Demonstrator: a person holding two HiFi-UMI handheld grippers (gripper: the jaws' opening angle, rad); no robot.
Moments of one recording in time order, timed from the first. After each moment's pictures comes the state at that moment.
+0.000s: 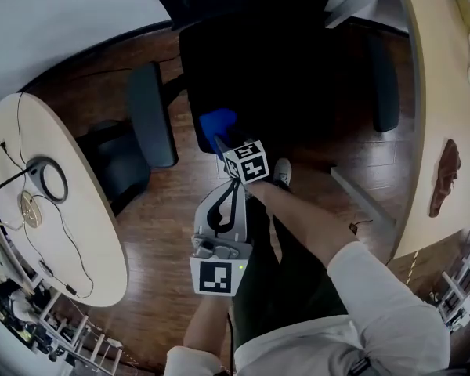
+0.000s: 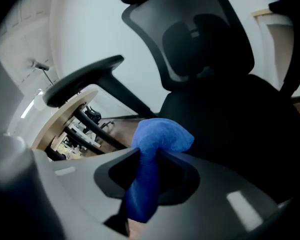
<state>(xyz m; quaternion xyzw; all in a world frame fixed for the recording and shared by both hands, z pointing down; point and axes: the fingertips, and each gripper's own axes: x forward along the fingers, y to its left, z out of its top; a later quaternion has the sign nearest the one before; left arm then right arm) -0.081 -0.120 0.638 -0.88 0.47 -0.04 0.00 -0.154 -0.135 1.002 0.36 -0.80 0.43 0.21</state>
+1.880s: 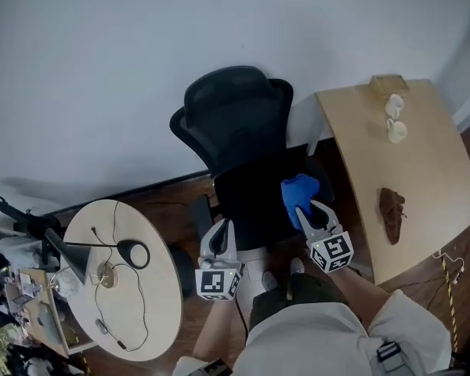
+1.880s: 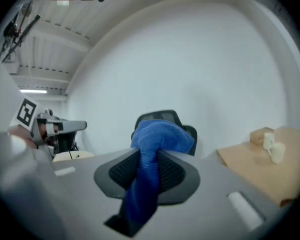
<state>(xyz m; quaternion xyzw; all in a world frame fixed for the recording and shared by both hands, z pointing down) -0.066 -0.021 0.276 -0.88 0.47 0.03 0.03 0.116 -0.029 0.332 0.52 -0.85 0.06 -0.04</state>
